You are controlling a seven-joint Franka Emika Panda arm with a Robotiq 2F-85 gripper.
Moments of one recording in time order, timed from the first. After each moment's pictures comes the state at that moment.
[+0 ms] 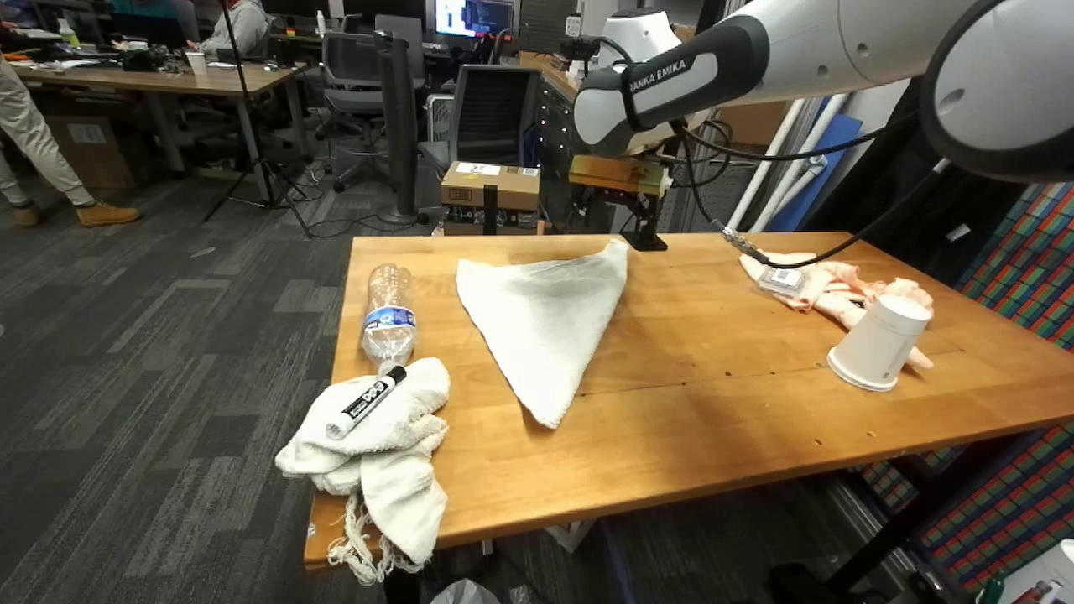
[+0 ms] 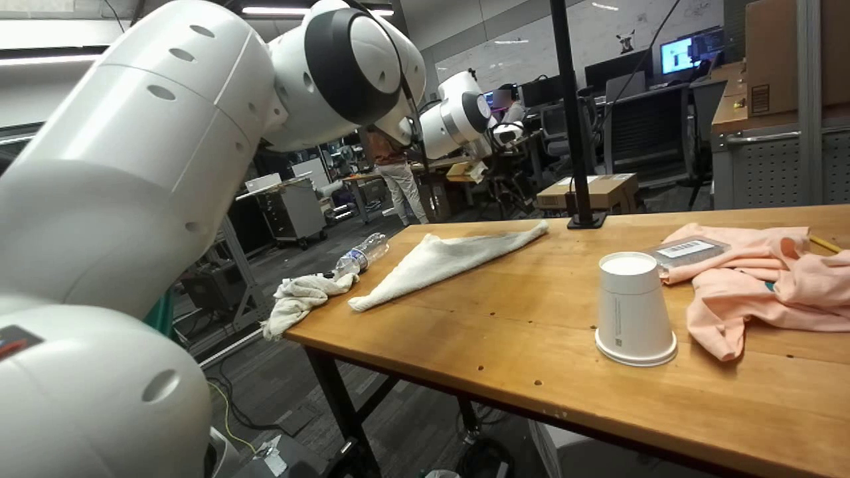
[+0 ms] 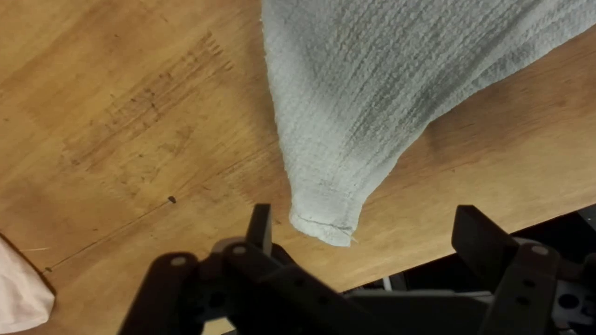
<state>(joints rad) 0.21 0.87 -0.06 -1.12 -0.23 2.14 0.80</state>
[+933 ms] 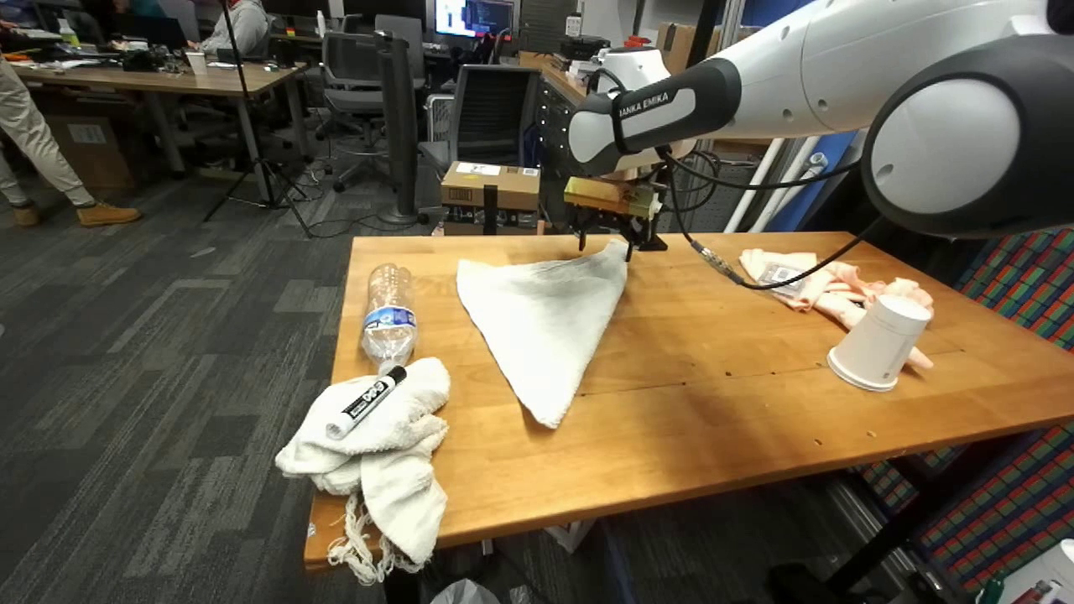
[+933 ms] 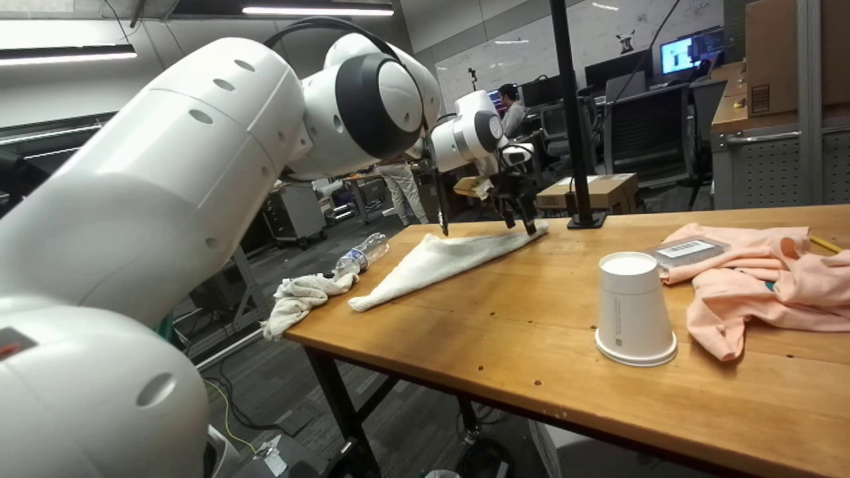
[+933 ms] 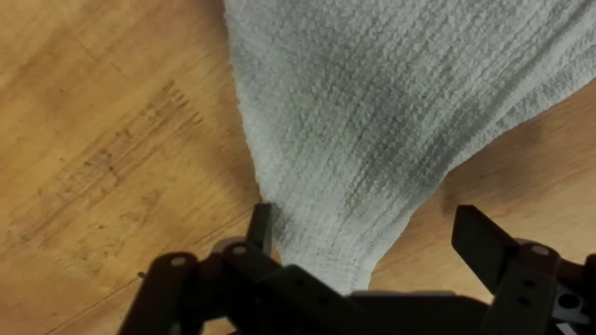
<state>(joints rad) 0.20 0.99 -0.06 -0.99 -0.13 2.08 0.79</state>
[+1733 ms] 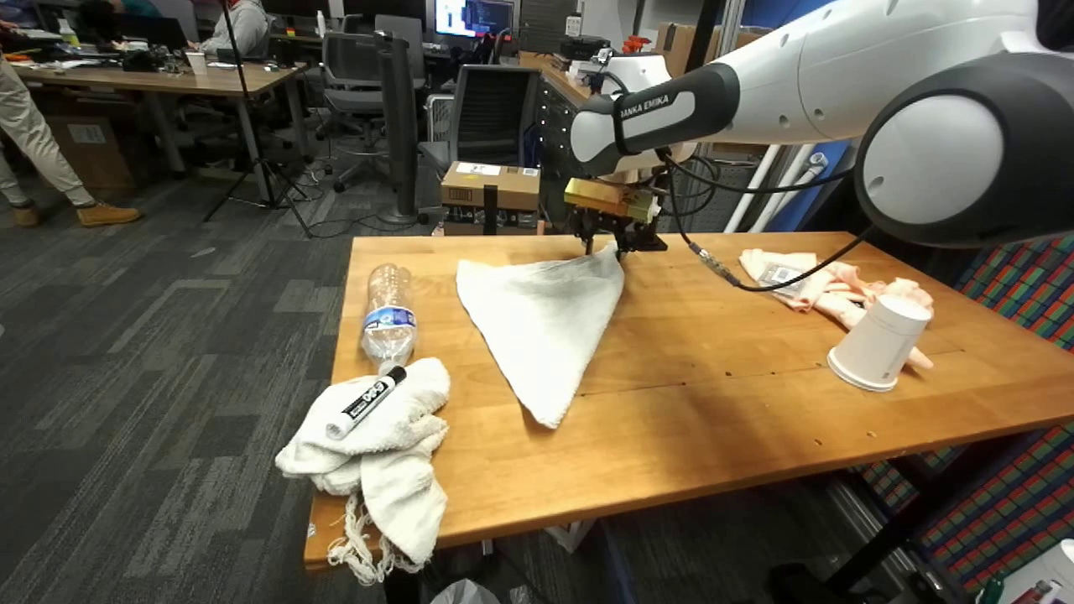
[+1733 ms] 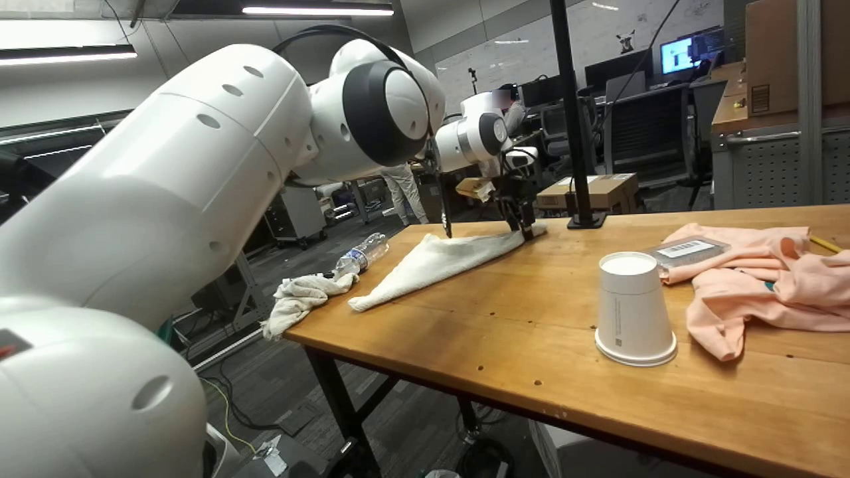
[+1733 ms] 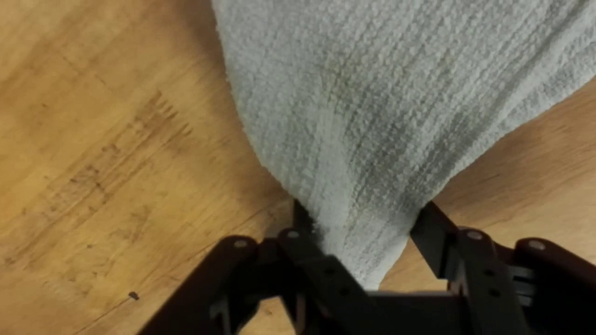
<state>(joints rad) 0.18 1.02 -0.05 -0.95 -0.09 2.06 0.79</state>
